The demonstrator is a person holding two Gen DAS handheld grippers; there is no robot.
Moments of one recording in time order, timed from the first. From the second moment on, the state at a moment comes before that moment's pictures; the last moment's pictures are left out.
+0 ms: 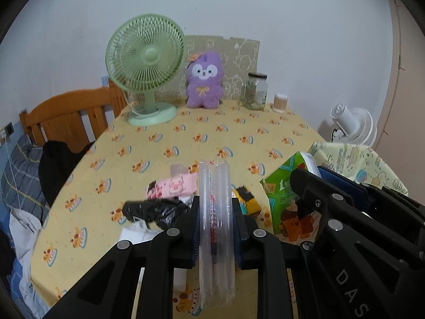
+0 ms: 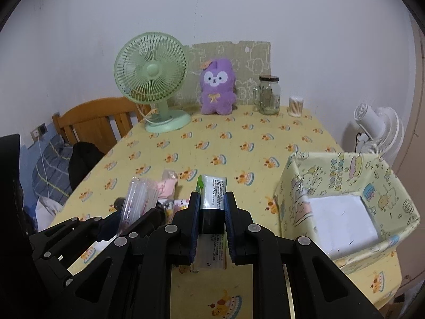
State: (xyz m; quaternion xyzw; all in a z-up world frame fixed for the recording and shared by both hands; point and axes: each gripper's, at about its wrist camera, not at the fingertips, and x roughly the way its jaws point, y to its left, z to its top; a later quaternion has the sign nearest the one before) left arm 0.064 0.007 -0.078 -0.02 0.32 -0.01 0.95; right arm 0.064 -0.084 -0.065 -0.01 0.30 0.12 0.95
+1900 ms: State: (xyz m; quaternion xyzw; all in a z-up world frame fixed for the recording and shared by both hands) left arm 0.108 -0.158 -0.044 0.04 0.27 -0.12 0.95; right arm 0.086 -0.253 -0.028 0.01 0.26 0.01 0.97
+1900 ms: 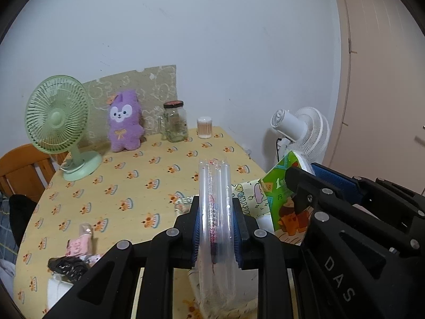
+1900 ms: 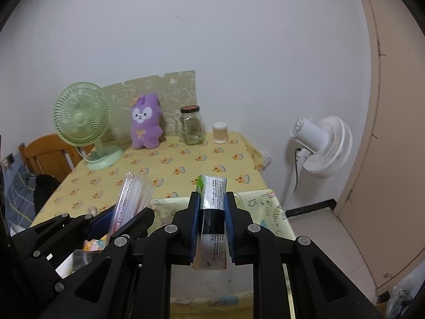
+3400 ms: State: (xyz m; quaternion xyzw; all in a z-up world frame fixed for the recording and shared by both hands) left arm 0.088 -0.145 -0.040 0.03 0.29 -0.13 0.95; right arm 0.076 -0.245 -0.033 0.02 0.27 -0.01 0.96
